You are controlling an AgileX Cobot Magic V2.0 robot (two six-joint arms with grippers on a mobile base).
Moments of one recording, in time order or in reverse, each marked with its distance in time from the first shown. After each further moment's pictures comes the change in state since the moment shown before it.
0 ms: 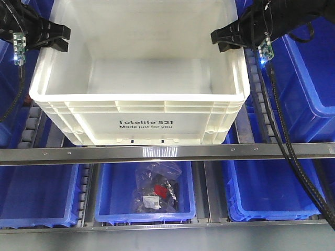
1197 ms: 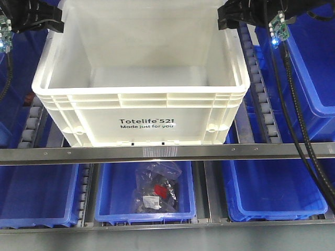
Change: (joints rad) left arm -0.021 -0.130 0.010 0.057 0.002 -0.023; right arm 0.023 -0.123 -0.006 -0.143 -0.003 0.164
